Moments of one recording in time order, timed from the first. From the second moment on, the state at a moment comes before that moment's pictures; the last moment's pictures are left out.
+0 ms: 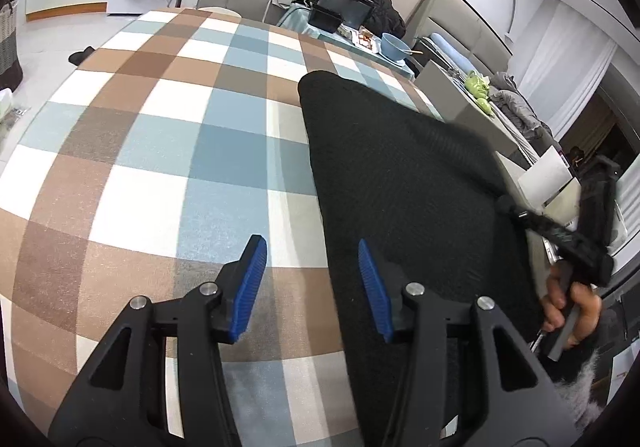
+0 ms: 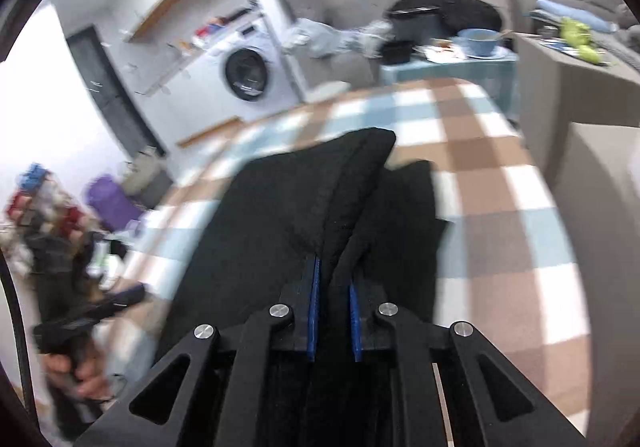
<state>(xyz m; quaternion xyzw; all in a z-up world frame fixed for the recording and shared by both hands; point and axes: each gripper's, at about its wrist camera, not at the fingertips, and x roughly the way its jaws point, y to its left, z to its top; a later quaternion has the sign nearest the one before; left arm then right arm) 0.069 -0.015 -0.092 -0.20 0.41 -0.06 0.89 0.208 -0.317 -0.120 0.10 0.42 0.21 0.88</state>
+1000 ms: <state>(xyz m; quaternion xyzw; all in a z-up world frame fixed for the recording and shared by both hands) 0.009 -0.086 -0.100 -0.10 0.47 -0.15 0.87 0.101 -0.347 -0.148 0.13 0.46 0.24 0.85</state>
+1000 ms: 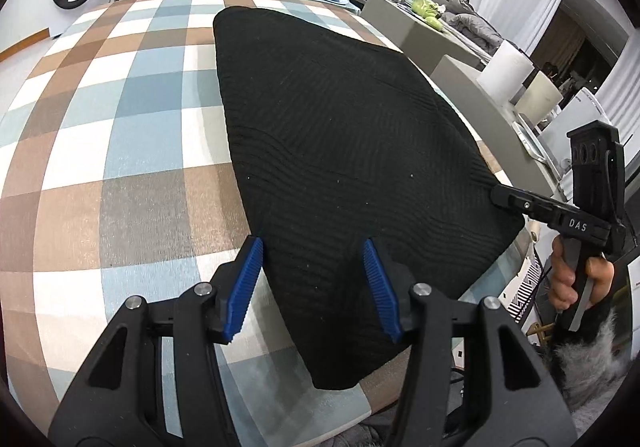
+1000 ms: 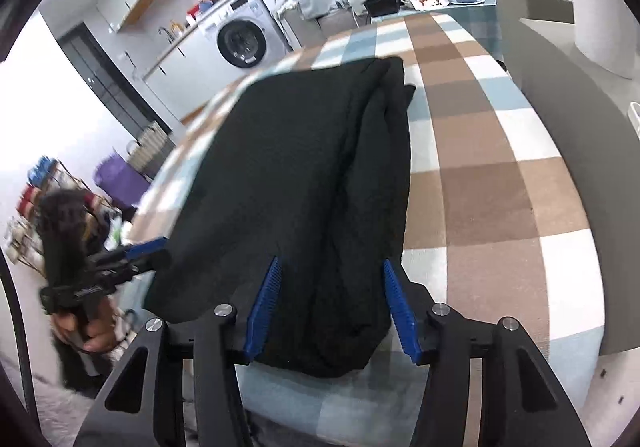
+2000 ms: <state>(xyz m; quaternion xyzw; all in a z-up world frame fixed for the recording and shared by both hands) 0.120 0.004 -0.096 -0.09 0.45 -0.03 0.89 0.220 -0.235 -0.156 0.11 0.45 0.25 0.85</state>
